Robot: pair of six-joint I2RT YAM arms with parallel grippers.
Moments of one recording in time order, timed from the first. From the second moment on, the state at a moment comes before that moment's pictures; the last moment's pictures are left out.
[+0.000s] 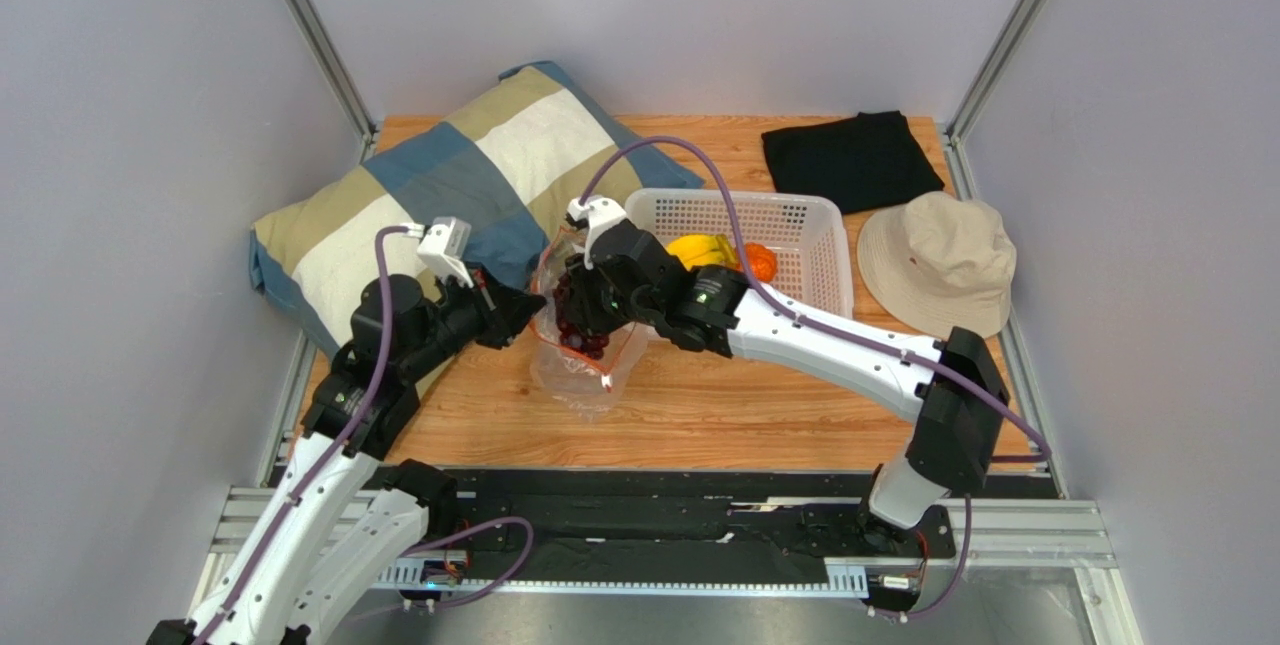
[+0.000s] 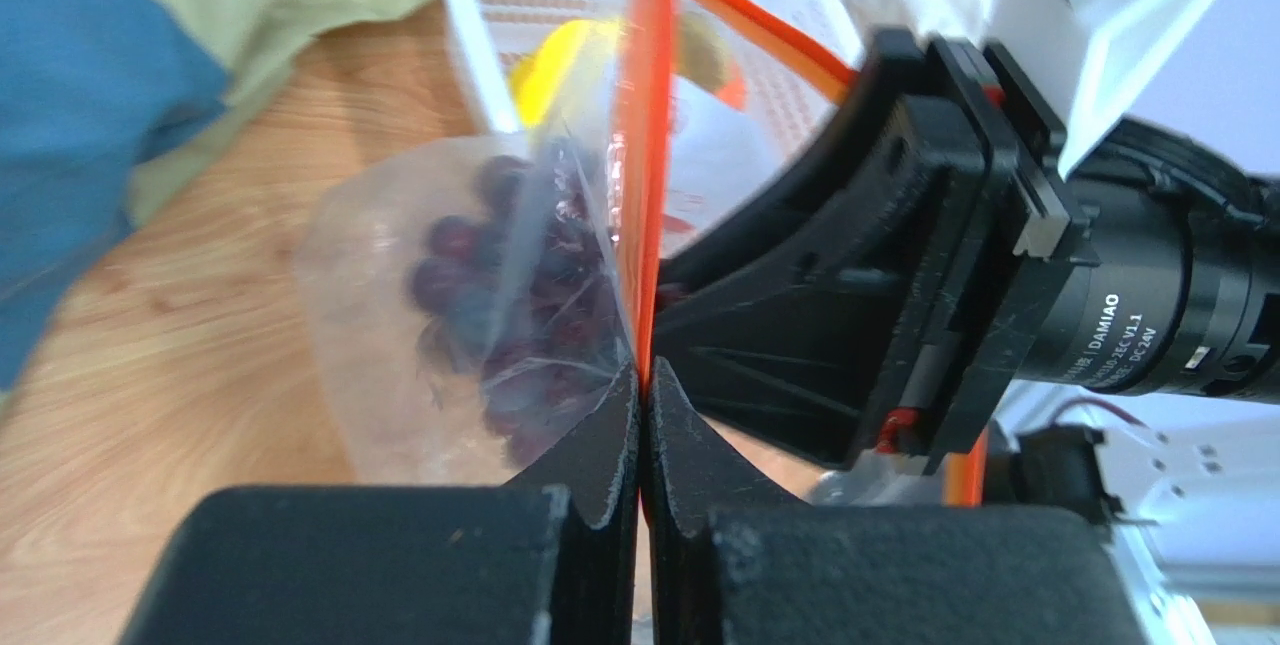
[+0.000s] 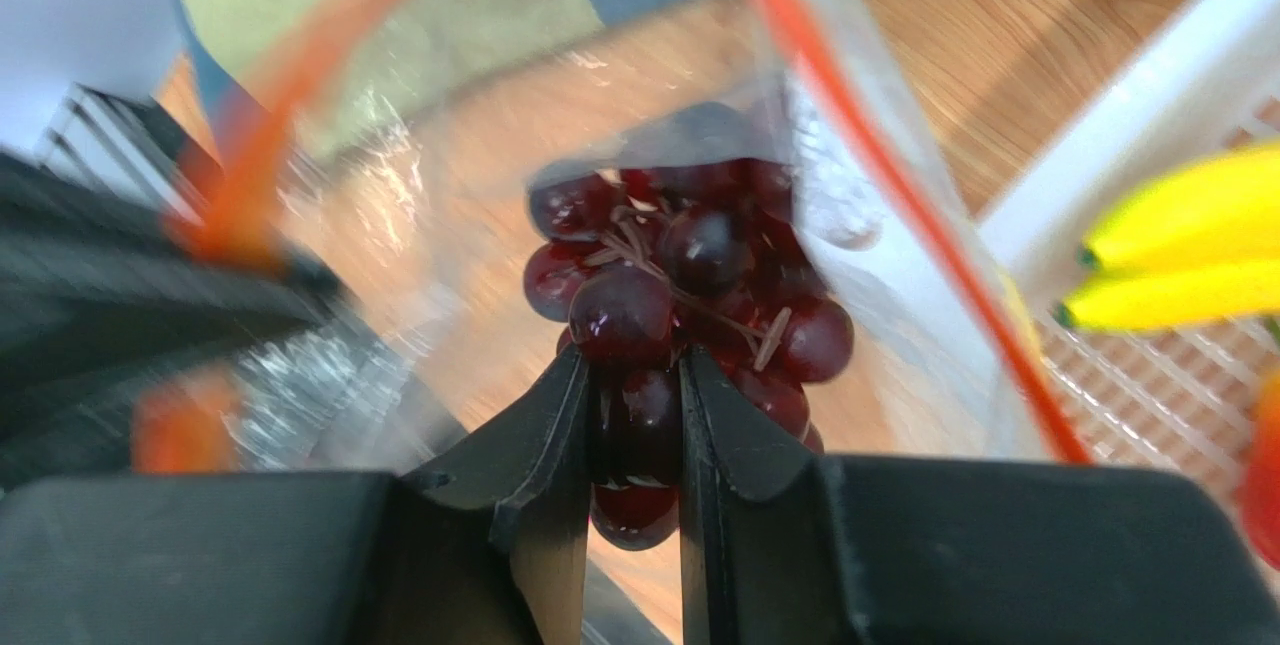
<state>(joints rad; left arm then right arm) -0.38 0.61 0.73 -0.38 0.26 -0.52 1.05 1.61 1.39 -0.36 0.11 0.45</state>
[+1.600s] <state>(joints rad) -0.38 0.68 0.72 -0.47 0.06 -0.57 0.65 1.31 1.43 -0.52 0.26 0.45</state>
